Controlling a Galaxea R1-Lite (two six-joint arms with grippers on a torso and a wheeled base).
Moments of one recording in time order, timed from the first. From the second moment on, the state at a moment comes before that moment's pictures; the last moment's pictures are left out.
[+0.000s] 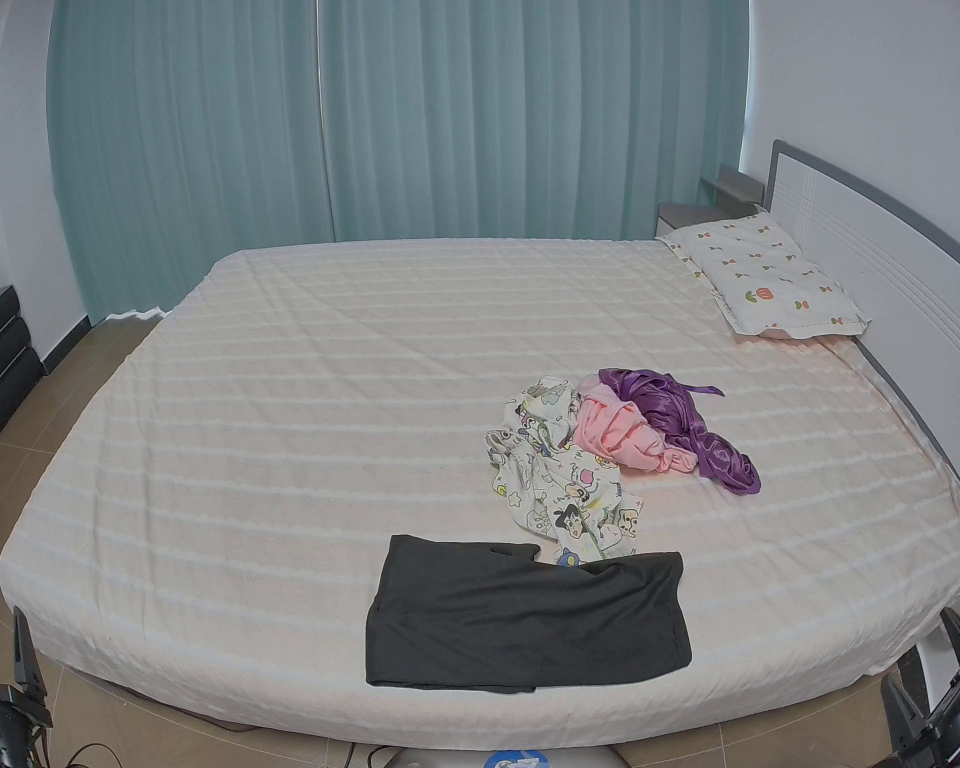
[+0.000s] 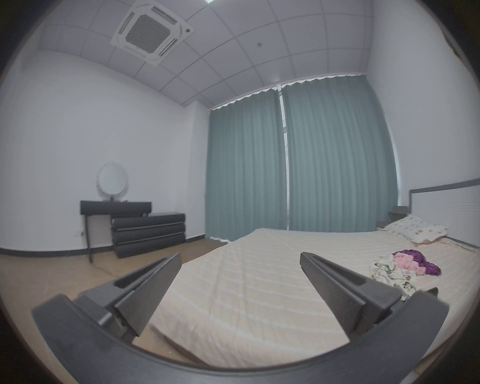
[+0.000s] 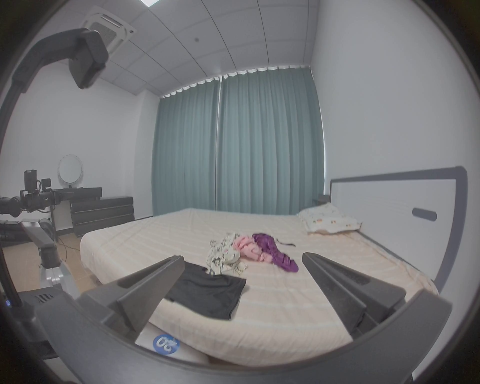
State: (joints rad) left arm 0.00 0.01 -0.02 -0.18 0.43 0.06; right arm 0.01 0.01 -0.05 -0.04 0.23 -0.04
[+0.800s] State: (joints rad) left arm 0.00 0.01 -0.02 0.00 -0.01 0.01; right arm 0.00 0.01 -0.02 -0.02 0.11 0.02
